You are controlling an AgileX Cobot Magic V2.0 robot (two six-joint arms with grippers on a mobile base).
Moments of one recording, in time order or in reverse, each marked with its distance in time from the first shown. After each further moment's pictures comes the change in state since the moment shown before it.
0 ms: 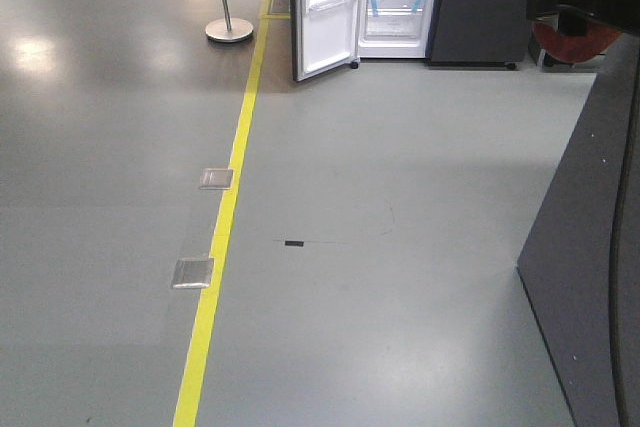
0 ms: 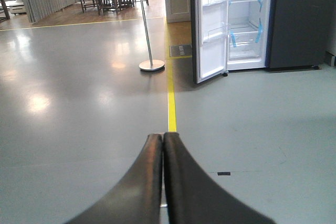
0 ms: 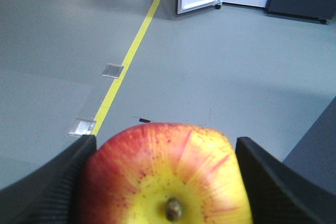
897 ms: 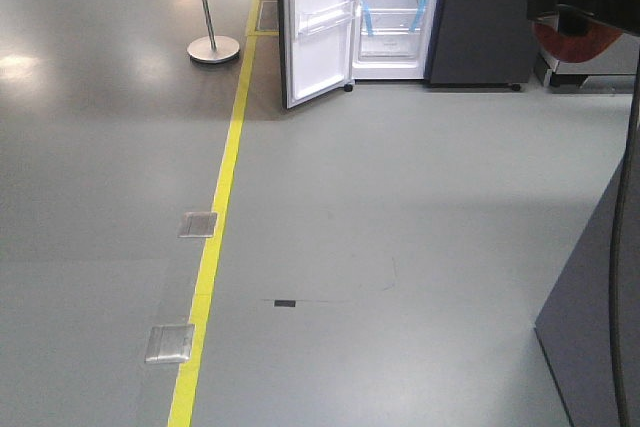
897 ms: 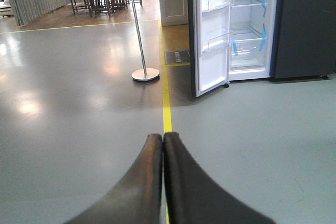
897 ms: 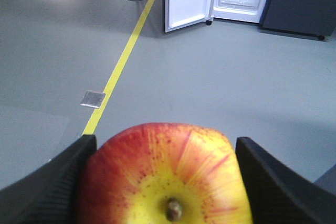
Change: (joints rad) left arm 0.000 0.000 0.000 0.000 0.000 0.000; right arm 0.000 0.000 0.000 0.000 0.000 0.000
